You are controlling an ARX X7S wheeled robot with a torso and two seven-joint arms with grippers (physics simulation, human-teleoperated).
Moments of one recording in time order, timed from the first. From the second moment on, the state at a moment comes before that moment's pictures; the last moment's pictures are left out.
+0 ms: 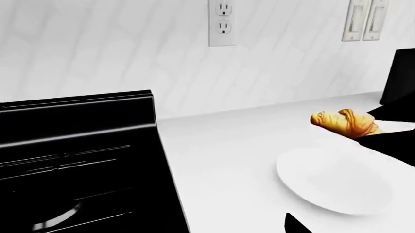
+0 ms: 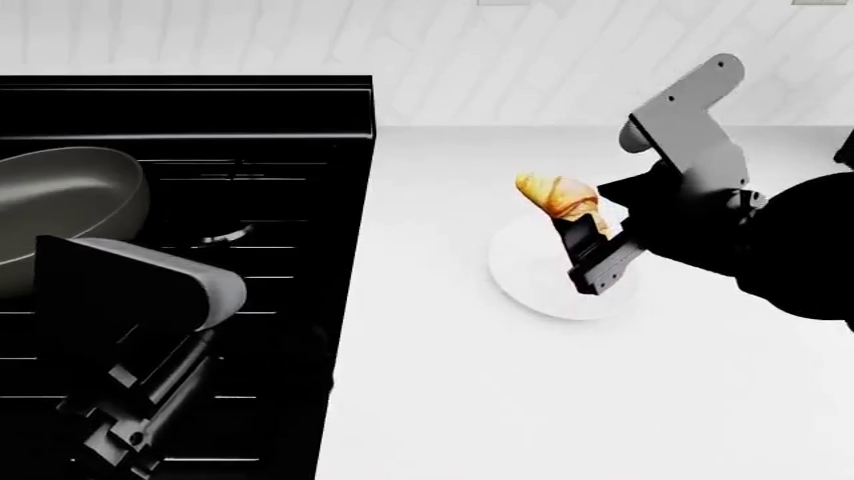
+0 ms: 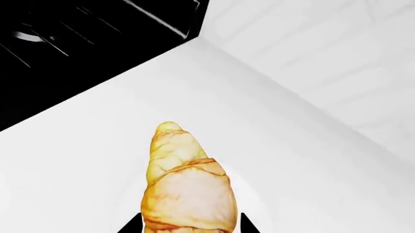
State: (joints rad) left arm -0.55 -0.62 -0.11 0.87 -1.61 -1.14 -0.81; right arm 1.31 0.82 -0.70 -0.20 1.13 1.20 0.06
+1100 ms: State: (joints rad) left arm -0.57 -0.69 -0.11 0.92 -1.70 -1.09 -0.90; right arm 1.20 0.92 -0.48 -0.40 1.38 1.13 0.30
